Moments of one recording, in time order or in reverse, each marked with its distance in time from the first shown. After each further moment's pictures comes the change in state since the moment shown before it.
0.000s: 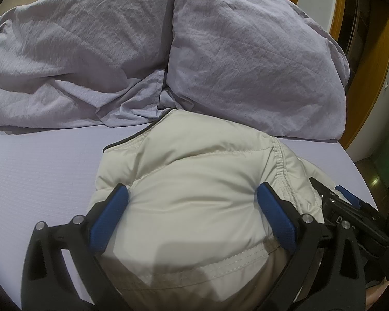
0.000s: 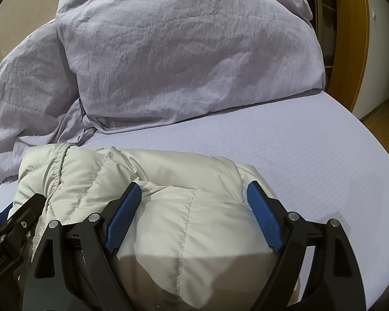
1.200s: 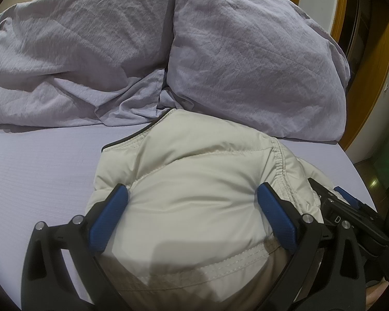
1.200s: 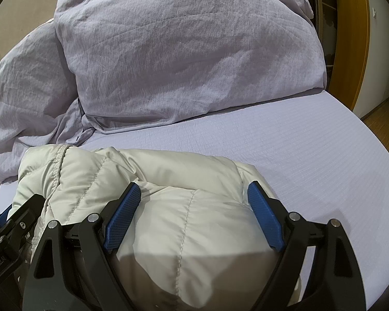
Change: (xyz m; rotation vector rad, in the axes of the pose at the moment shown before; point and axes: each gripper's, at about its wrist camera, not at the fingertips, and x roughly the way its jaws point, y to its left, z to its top) left arm 0.001 0.000 0.000 -0.002 -0.003 -0.001; right arm 0.005 0.001 0.001 0.003 0.001 0.003
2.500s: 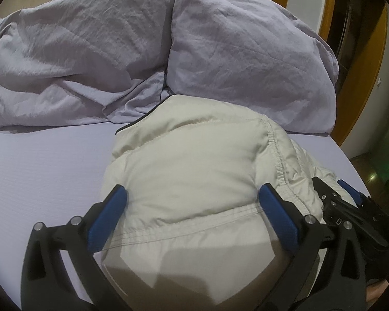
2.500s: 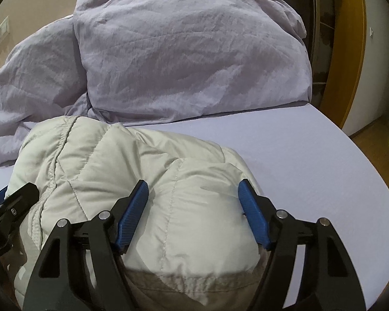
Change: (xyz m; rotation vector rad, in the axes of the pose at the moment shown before) left arm -0.028 0.001 -0.020 0.022 -0.023 -0.014; right arm -0.038 -0.002 -0.028 -0.069 -0.069 -0.050
